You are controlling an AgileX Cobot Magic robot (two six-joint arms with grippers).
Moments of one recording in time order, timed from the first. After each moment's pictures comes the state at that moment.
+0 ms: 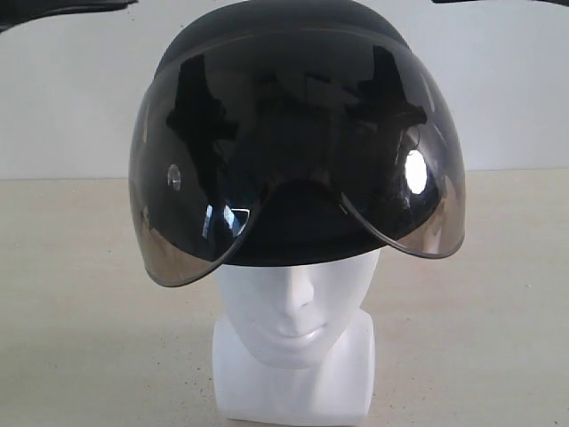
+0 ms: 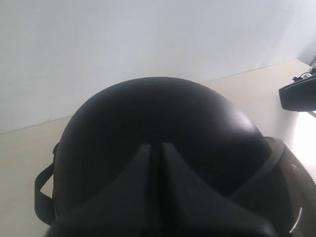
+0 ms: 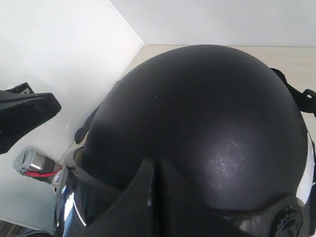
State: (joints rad) left arm -0.37 1.03 -1.09 -0.63 0.48 0.37; right arm 0.10 1.14 -1.28 1.01 1.06 -0.45
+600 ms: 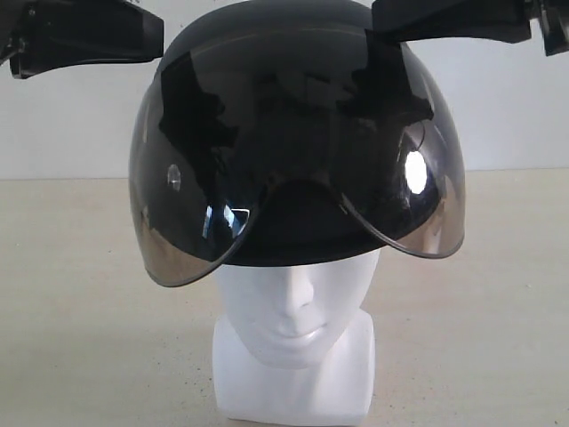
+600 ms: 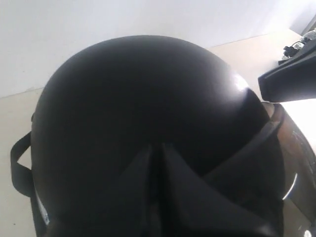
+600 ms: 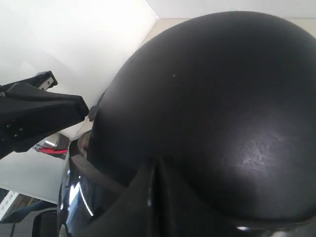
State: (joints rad) left arm -0.37 1.06 -1.09 -0.66 0.57 0.39; right arm 0.20 1.20 -1.27 1.00 1.06 -0.44
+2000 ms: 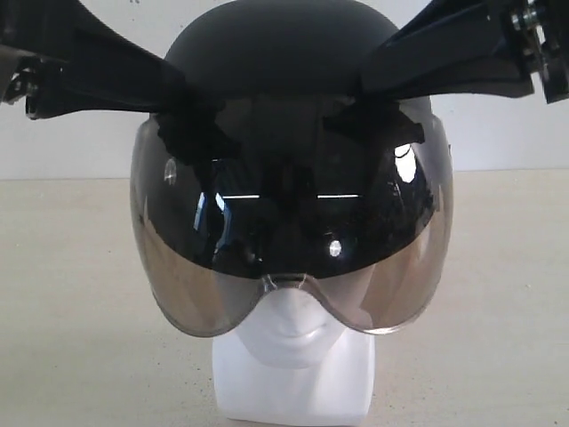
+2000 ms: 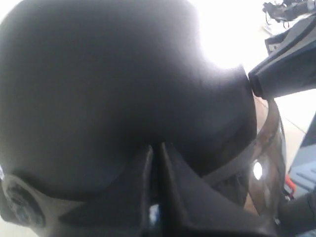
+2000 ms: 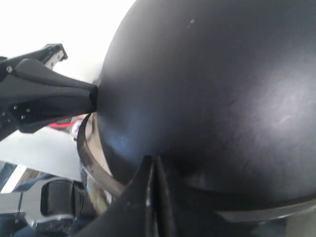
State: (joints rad) left arm -0.36 1.11 -1.10 -0.72 0.74 0.48; right arm 0.30 1.17 -1.20 0.89 1.07 -0.34
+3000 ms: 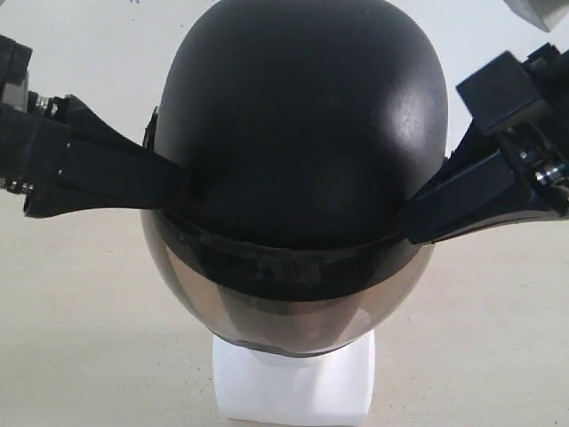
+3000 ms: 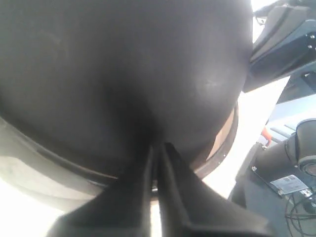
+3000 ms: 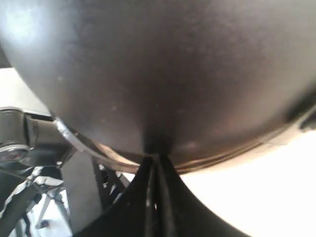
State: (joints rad) left arm -0.36 1.09 -1.02 -0.75 0.85 0.51; right arm 0.32 1.15 -1.12 0.70 1.20 -0.28
